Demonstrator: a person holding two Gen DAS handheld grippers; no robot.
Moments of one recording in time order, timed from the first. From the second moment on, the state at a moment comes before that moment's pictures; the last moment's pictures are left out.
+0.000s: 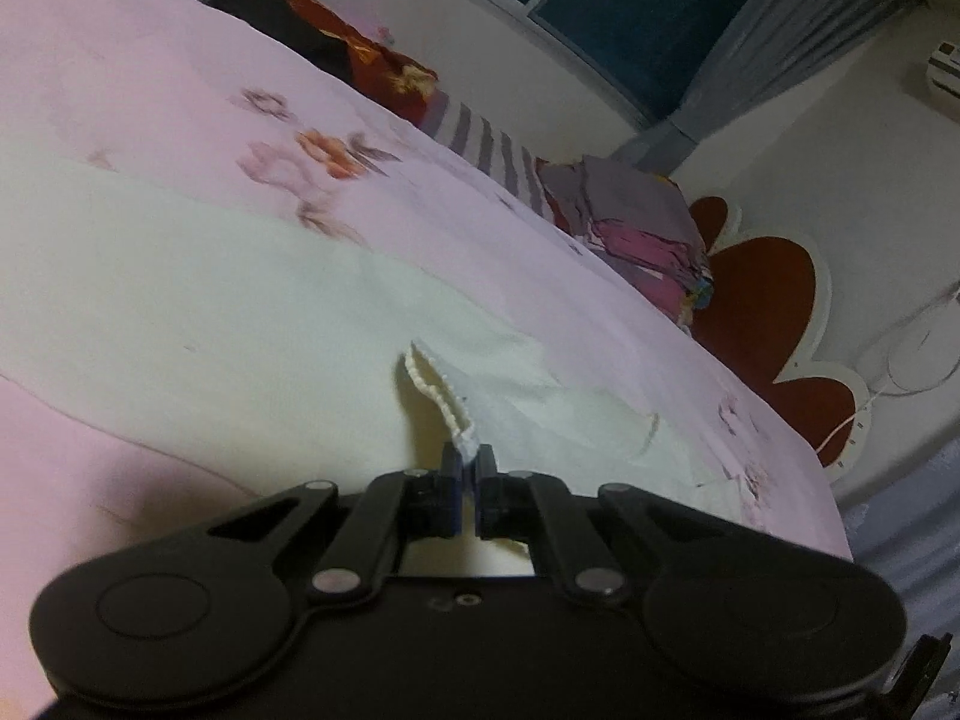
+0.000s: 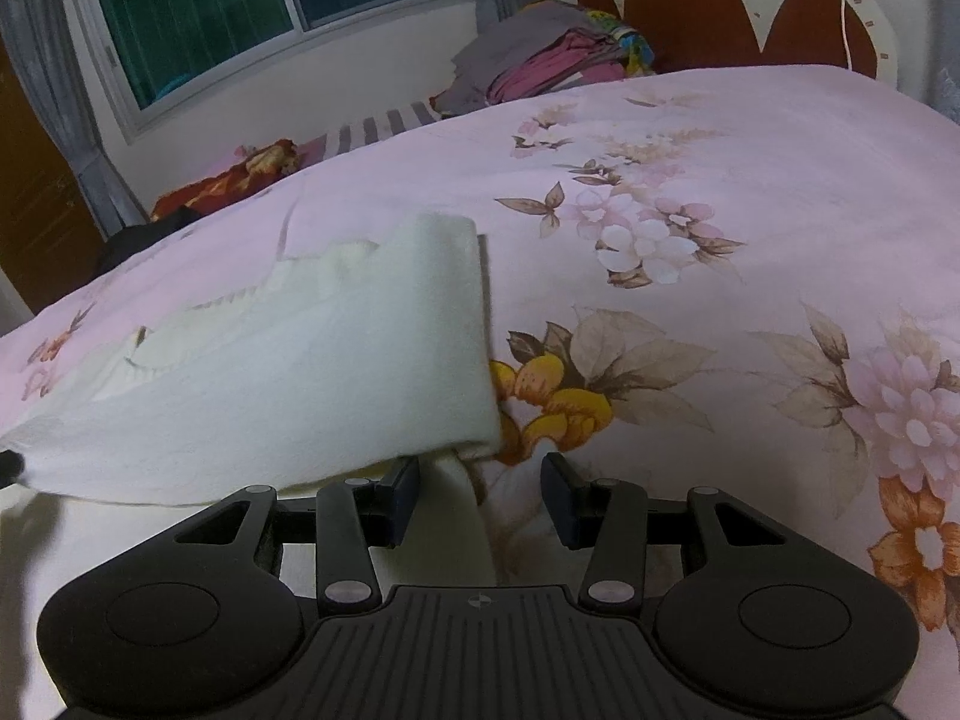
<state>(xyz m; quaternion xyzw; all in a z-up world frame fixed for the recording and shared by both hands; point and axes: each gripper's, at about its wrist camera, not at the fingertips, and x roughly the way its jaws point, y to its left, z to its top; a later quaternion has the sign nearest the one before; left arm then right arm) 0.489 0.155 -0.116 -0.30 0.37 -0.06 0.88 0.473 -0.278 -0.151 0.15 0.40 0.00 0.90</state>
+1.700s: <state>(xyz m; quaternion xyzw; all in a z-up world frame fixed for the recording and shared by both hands) 0.537 0.162 -0.136 -0.24 0.41 -0.09 0.87 0.569 -0.320 -0.144 0.21 0.36 0.03 0.91</state>
